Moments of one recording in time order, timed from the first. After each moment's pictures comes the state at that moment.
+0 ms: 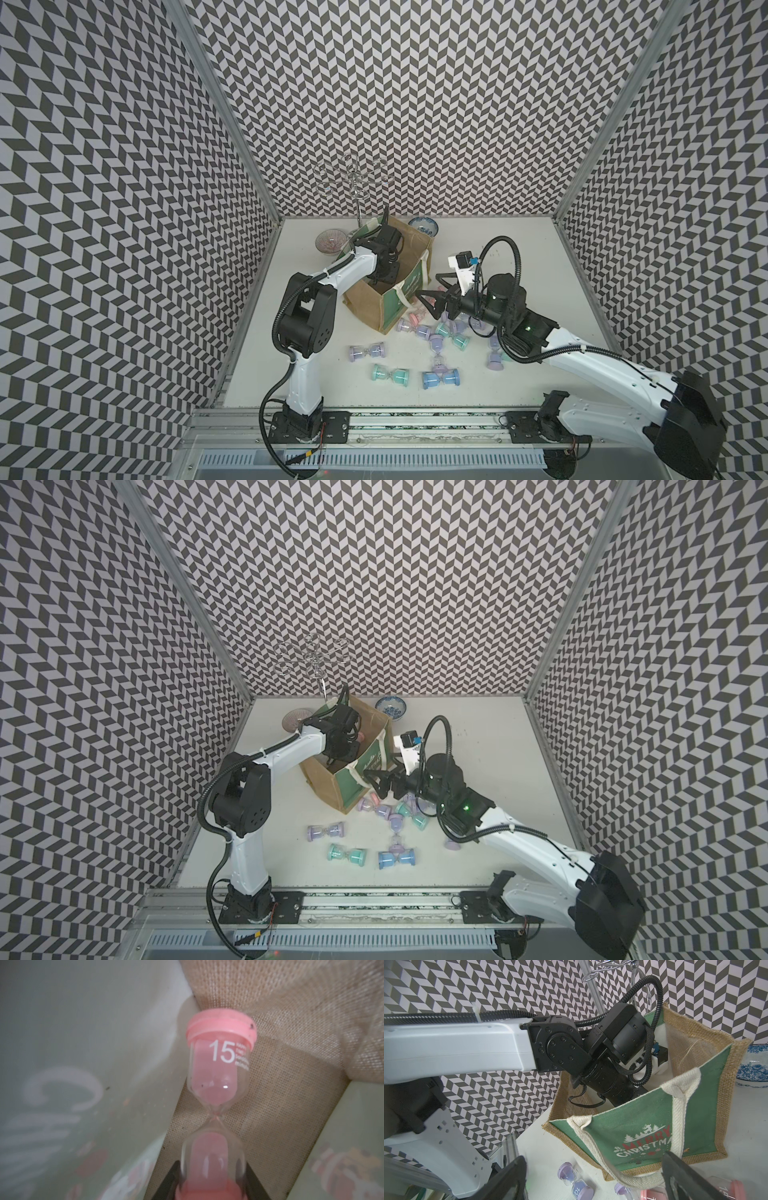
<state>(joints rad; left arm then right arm) -0.47 1.97 1.54 -0.75 -0.14 -0.15 0.77 1.14 0.75 0.22 -0.22 0.39</state>
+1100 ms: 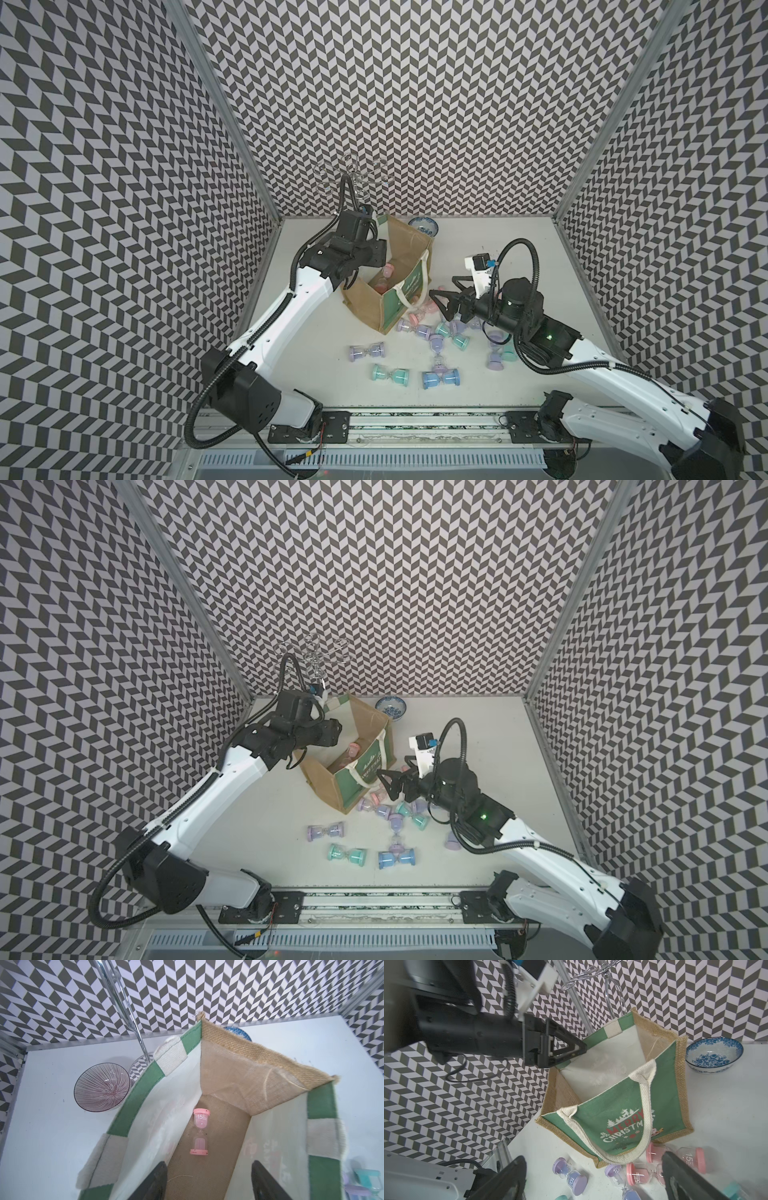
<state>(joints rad) -0.48 1.39 1.42 -0.68 -0.09 -0.22 0.77 0.97 0.74 0.01 -0.10 0.43</state>
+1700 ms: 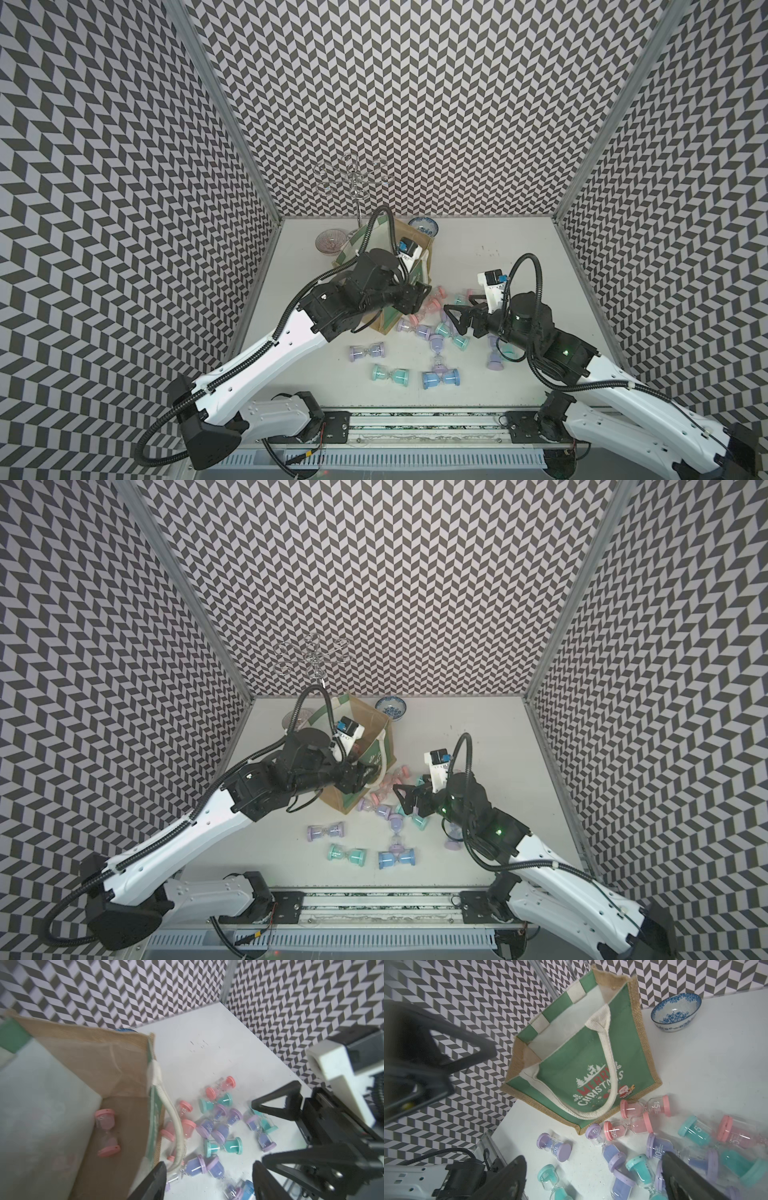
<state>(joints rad) -0.92 1.20 1.28 -0.65 -0.03 -0.28 0.77 0.82 0.64 -0.20 -0.02 0.51</state>
